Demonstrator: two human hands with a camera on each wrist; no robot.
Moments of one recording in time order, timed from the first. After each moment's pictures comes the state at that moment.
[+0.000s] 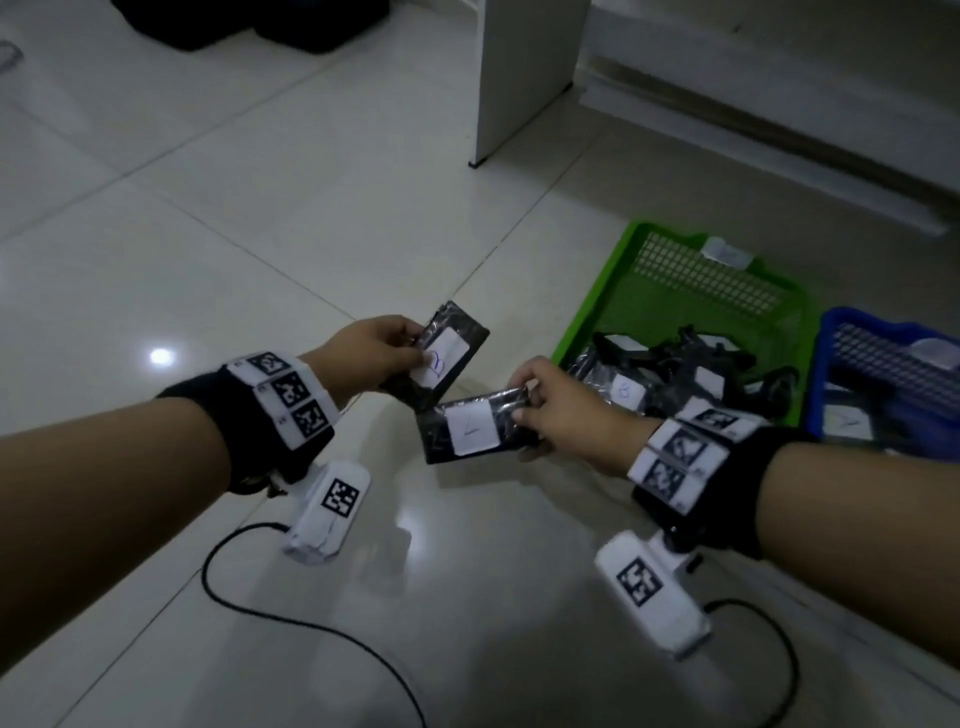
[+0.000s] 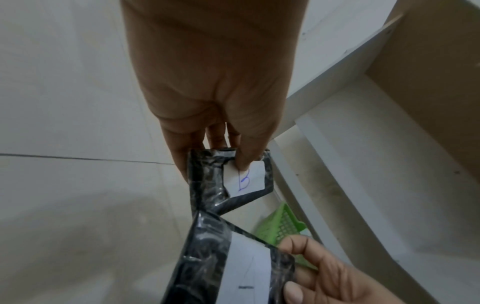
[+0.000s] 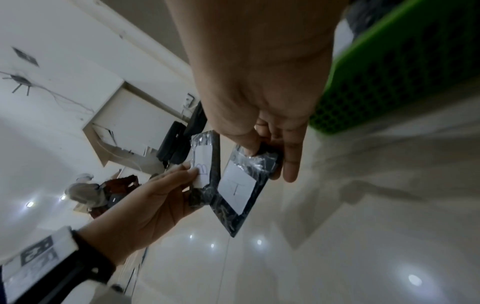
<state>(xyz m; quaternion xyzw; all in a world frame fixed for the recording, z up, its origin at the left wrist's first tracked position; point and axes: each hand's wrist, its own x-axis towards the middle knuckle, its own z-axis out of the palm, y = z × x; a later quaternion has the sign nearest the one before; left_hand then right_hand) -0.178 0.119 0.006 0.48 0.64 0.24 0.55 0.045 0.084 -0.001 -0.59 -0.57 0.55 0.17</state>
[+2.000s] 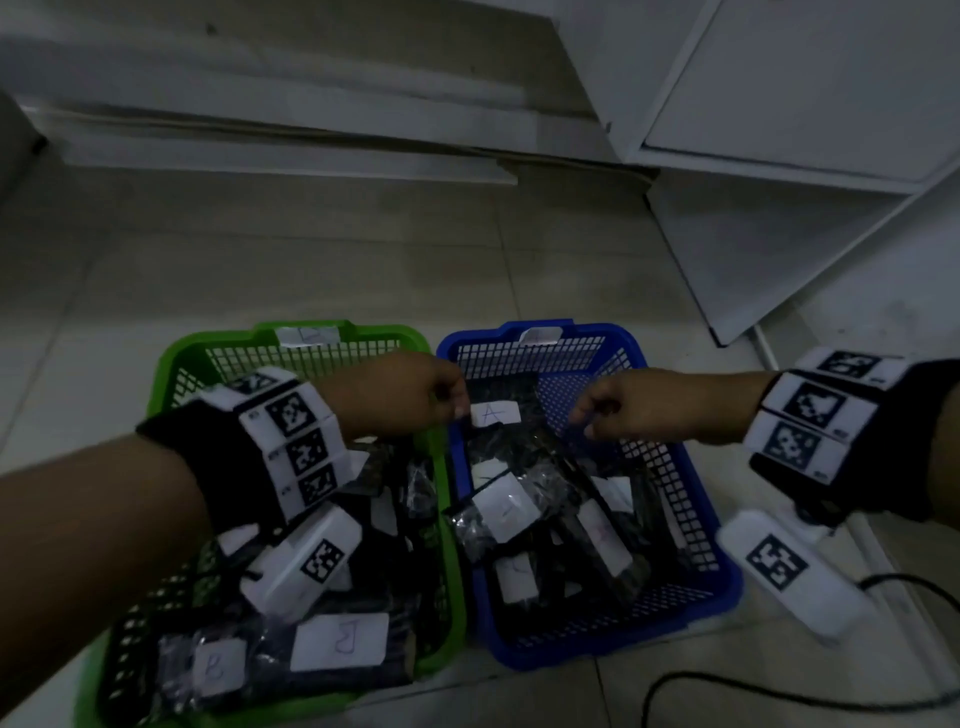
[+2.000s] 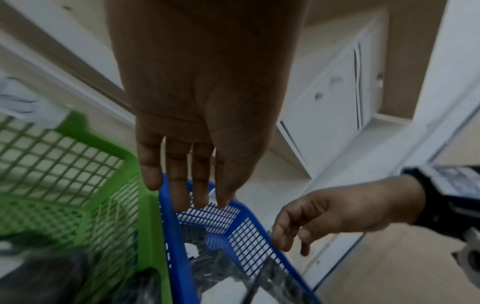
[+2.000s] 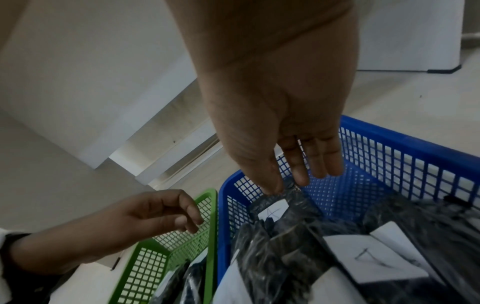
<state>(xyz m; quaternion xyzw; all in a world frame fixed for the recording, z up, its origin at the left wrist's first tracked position) 0.254 0.253 0.038 0.92 0.19 -0.10 0.32 0.454 0.092 0.080 -0.79 -0.47 0.37 -0.08</state>
